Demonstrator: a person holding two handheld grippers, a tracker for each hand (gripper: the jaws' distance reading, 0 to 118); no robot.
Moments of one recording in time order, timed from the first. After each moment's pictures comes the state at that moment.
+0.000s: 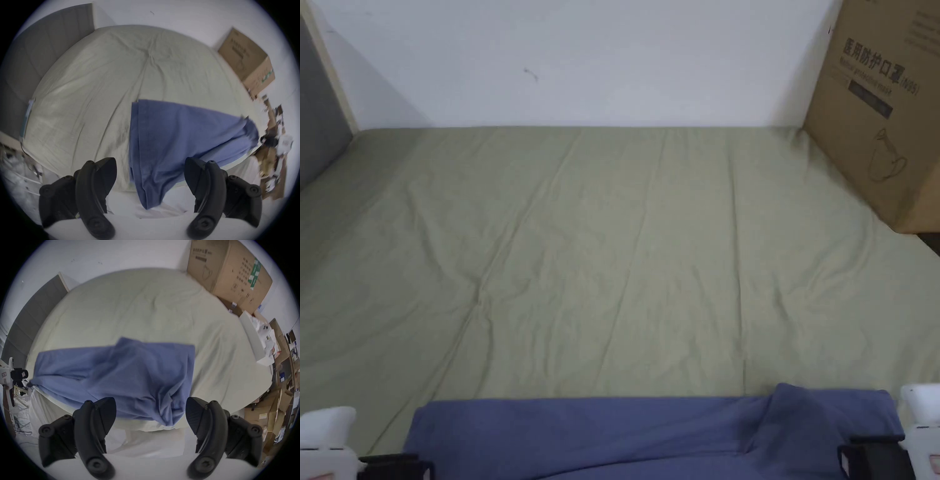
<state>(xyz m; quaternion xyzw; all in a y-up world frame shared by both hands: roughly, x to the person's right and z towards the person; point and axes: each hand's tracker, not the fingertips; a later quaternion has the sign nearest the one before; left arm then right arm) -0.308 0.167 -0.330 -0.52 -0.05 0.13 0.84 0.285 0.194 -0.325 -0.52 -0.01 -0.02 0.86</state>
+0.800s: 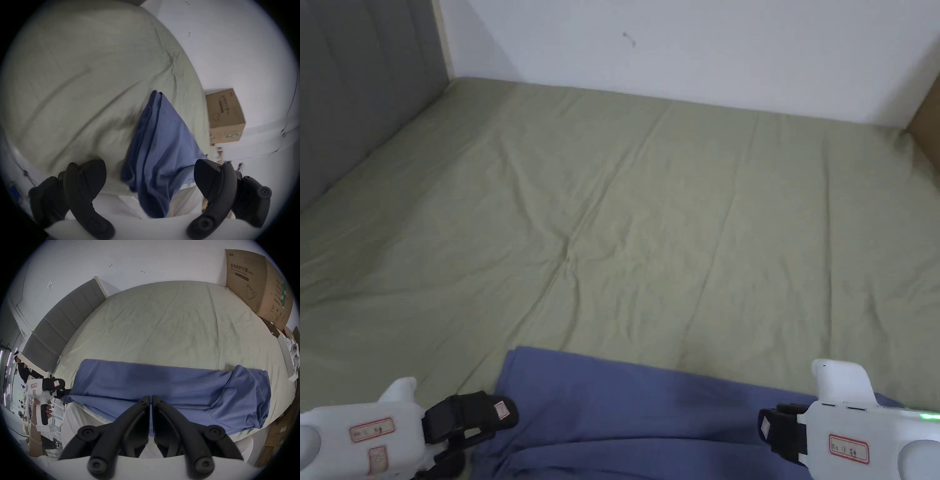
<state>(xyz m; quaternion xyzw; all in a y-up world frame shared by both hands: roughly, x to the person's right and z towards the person) -0.373 0.065 -0.315 -0.47 -0.10 0.47 0.74 0.105 0.175 -0.357 -0.49 0.13 -0.06 0.86</state>
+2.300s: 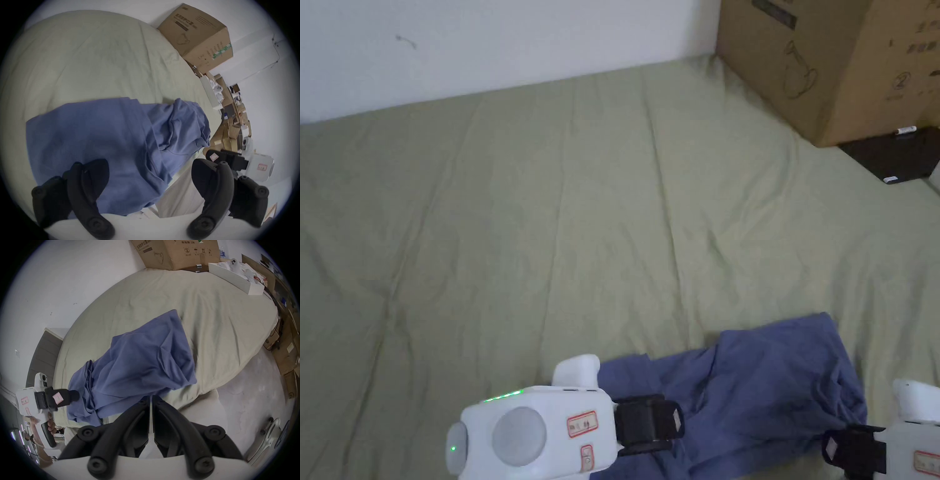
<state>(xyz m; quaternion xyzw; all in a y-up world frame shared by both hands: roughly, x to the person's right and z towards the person) -0.030 0.118 -0.409 -0.55 -0.29 0.16 0.76 0.304 0.141 -0.260 -0.49 -0.07 -0.26 0.83</state>
